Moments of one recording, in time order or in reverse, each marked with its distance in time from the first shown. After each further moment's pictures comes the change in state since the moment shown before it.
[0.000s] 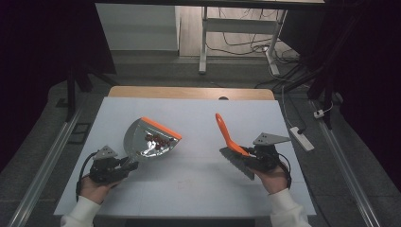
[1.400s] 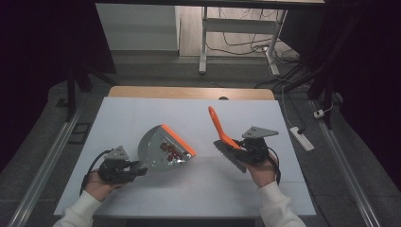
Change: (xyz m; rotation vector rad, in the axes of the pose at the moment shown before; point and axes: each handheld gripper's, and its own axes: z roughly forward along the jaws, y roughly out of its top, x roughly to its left) left arm -0.006 0.011 0.016 0.097 -0.177 0.179; right arm 0.006 0.020 0.025 -0.001 -0.059 -0.009
